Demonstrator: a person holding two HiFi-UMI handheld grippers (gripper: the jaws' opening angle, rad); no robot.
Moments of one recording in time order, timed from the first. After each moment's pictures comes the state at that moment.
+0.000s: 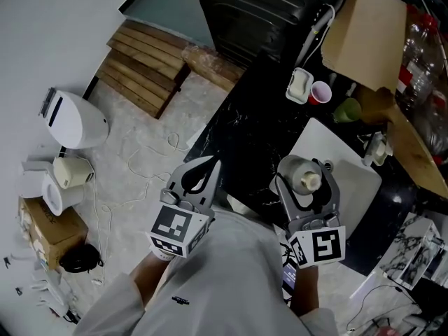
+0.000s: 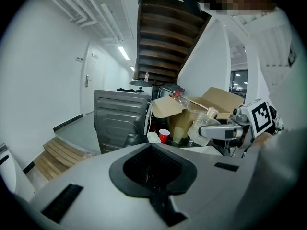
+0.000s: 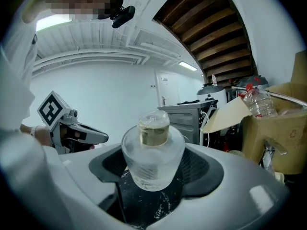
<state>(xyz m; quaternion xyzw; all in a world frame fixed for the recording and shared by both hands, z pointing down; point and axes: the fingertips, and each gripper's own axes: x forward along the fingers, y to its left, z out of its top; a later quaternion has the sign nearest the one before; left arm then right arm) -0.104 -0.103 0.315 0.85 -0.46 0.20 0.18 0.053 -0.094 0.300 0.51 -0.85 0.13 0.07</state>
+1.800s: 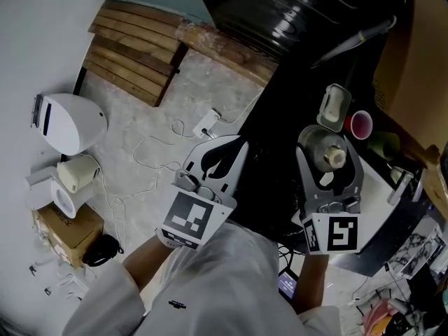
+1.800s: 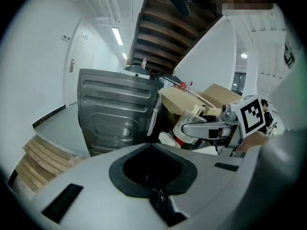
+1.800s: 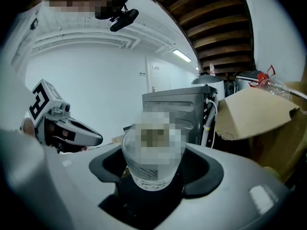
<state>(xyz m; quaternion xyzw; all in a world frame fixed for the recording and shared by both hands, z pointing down) -0.110 -0.310 0.393 0.87 -0.37 0.23 0.22 0.019 -0.313 0.379 0.56 -0.80 0.16 0.13</state>
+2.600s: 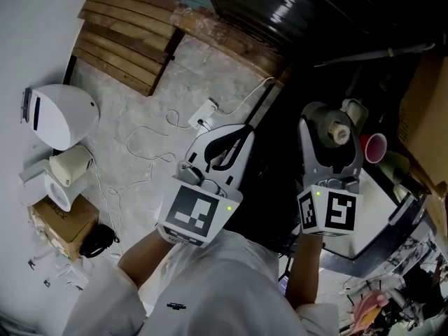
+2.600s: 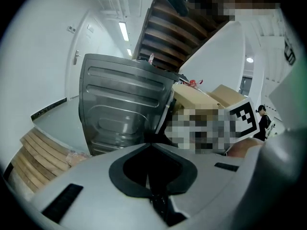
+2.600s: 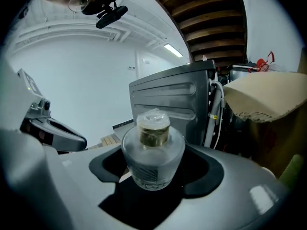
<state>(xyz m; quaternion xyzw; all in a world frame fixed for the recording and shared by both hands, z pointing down) -0.120 -0.369 0.450 0.86 -0.38 0.23 0.26 0.007 -0.399 0.453 0.61 -0.76 0.18 0.13</state>
